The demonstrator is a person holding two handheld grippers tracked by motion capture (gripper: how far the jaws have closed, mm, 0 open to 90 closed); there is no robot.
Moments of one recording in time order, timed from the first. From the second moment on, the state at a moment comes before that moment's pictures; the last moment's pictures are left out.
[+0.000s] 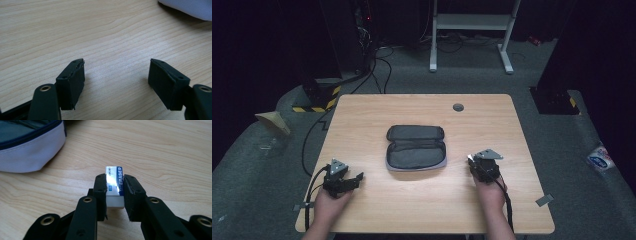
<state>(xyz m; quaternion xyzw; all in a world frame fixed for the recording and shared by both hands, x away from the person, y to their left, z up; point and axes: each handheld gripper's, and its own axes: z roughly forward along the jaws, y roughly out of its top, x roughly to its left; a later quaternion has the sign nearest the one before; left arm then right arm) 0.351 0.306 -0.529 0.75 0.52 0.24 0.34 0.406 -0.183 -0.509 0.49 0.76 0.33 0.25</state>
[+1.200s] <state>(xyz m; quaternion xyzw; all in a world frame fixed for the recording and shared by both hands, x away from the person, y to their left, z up) 0.352 0.301 -0.529 0.76 0.50 0.22 0.34 0.389 -0.180 -0.479 0.52 0.72 0.37 0.28</state>
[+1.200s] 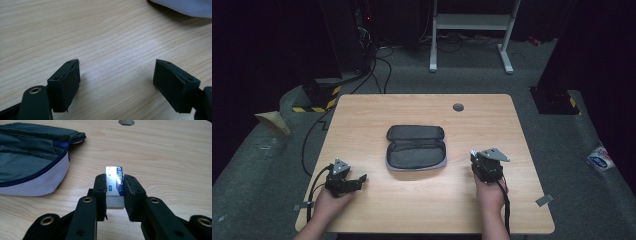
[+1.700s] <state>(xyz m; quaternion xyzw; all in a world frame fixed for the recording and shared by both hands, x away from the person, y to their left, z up) 0.354 0.301 -0.529 0.77 0.50 0.23 0.34 0.390 -0.170 -0.471 0.51 0.71 0.38 0.29</state>
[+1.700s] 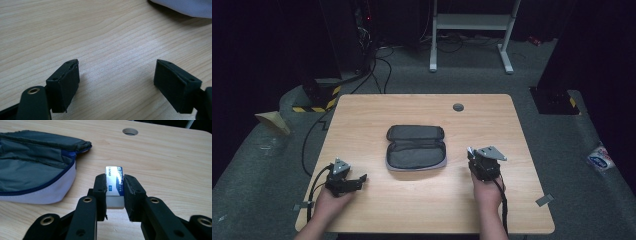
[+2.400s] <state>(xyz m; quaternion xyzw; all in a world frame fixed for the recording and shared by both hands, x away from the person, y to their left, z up) 0.353 0.301 -0.529 0.77 0.50 0.22 0.34 0.392 -0.141 -0.455 0.48 0.73 0.39 0.29</state>
